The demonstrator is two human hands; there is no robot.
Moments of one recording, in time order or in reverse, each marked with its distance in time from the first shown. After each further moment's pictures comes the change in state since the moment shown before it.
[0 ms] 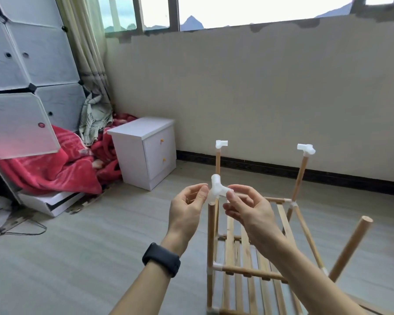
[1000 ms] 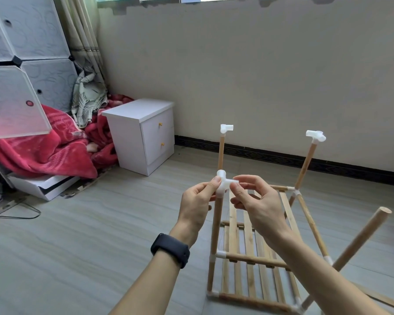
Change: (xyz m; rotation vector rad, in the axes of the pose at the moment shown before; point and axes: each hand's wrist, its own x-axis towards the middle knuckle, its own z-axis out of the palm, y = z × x) left_hand 0.001 -0.009 0.001 -0.104 -0.109 -0.230; right_hand 0.002 0.012 0.010 -0.246 0.047 -0.155
